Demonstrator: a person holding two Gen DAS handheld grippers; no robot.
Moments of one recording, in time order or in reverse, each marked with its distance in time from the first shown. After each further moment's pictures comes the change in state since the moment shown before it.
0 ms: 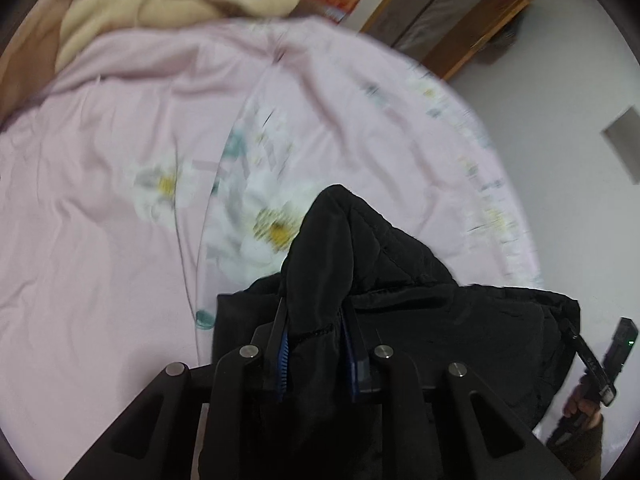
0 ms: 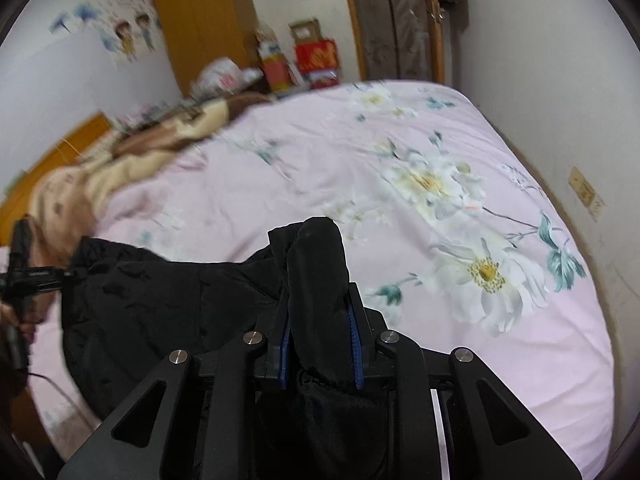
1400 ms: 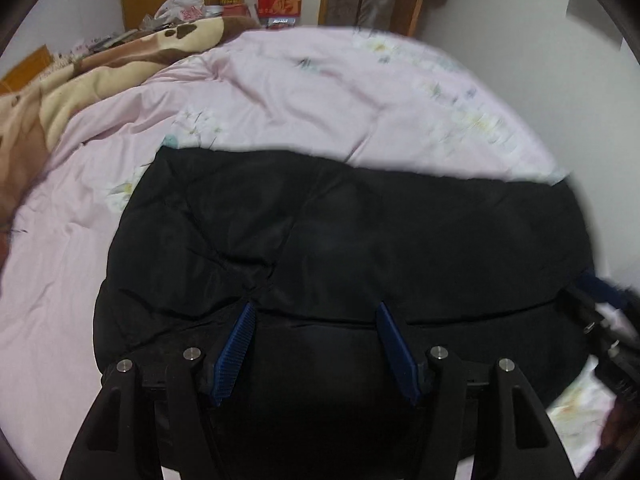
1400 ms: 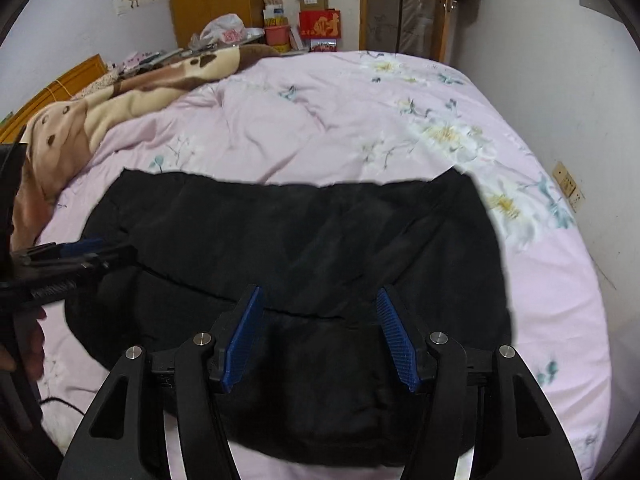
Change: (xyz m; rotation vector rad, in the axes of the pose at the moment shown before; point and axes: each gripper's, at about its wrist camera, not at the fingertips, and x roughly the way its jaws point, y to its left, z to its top) left arm 0.018 -0.131 -0.117 0.317 -0.051 0.229; right arm -0.016 0.107 -0.087 -0.065 0.061 -0.096
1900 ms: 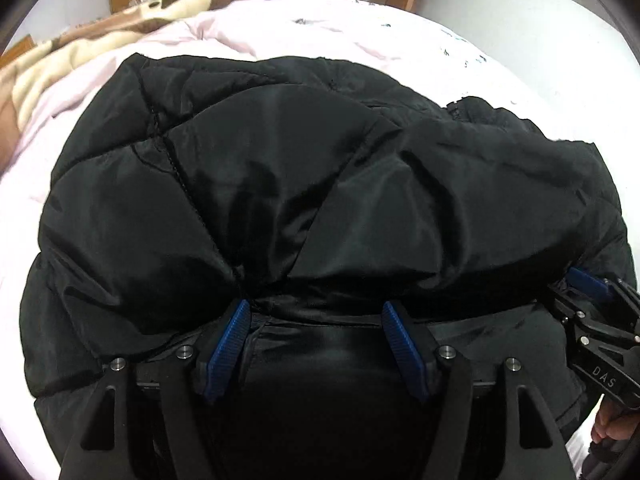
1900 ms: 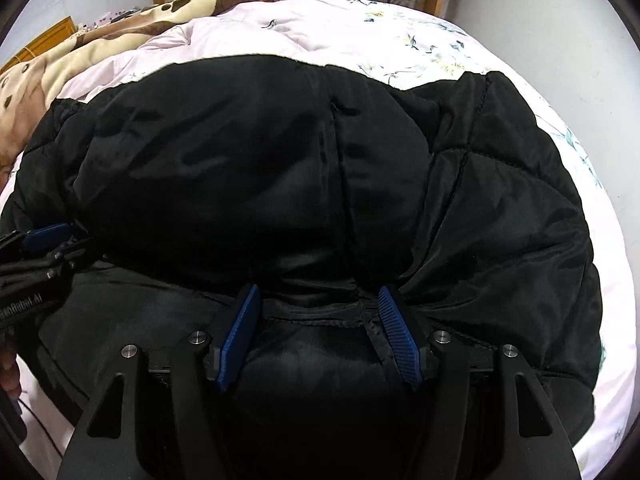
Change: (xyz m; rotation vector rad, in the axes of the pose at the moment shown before) left arm 0.076 0.014 -0.022 -0.002 0.037 -0.060; right arm 0.096 -0.002 -0.032 -0.010 0.115 -0.060
